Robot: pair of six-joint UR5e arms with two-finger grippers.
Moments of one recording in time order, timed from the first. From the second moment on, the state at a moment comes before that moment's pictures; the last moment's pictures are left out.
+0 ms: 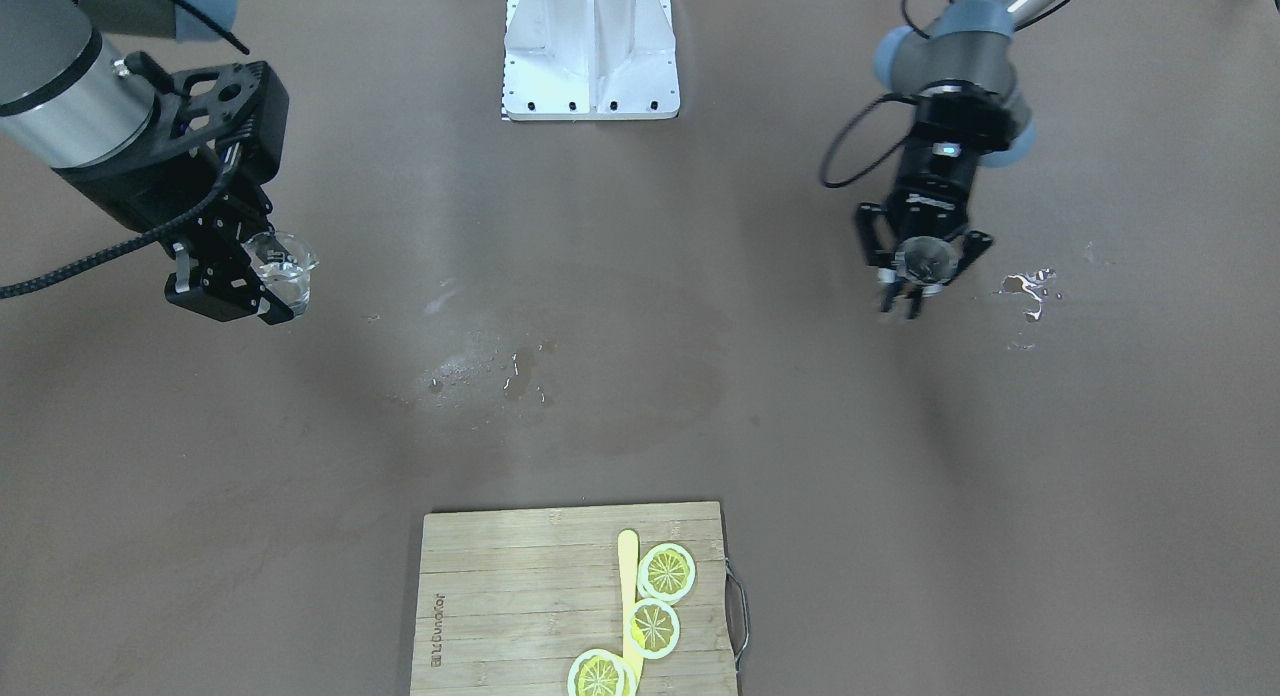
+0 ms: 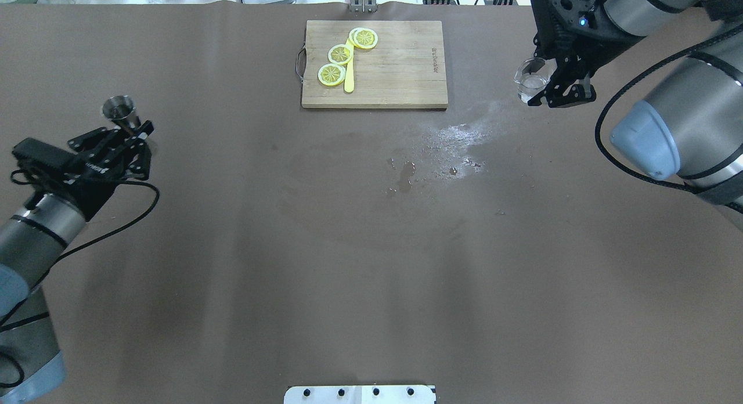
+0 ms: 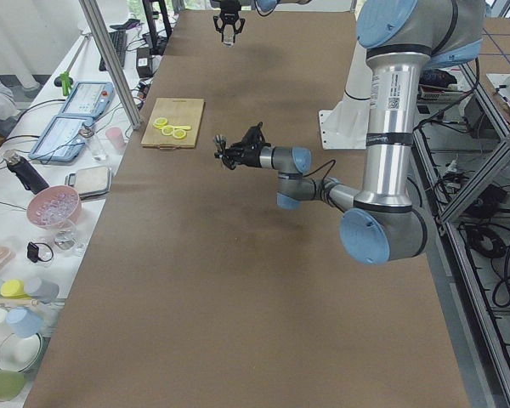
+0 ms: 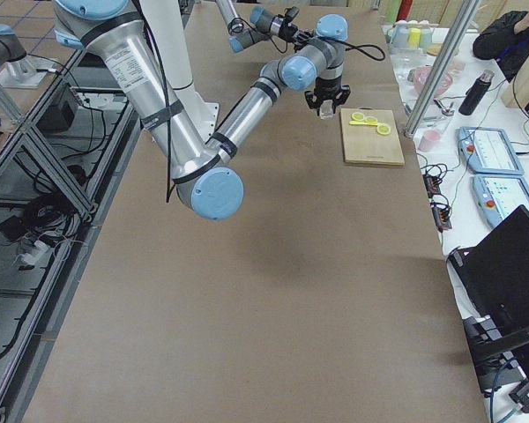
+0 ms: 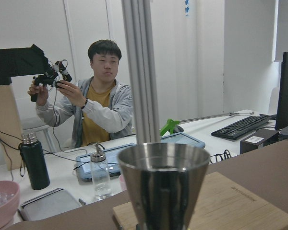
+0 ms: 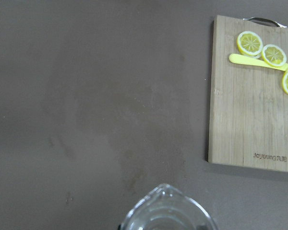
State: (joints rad) left arm -0.46 -1.54 -1.64 -3.13 -0.84 -0.68; right arm 1.02 -1.11 1.89 -1.53 2.31 -0.77
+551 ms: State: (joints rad) left arm -0.42 -1.38 -1.52 -3.21 -0.74 -0.98; right arm 0.99 -1.26 1.78 -1.16 2.34 -0.72
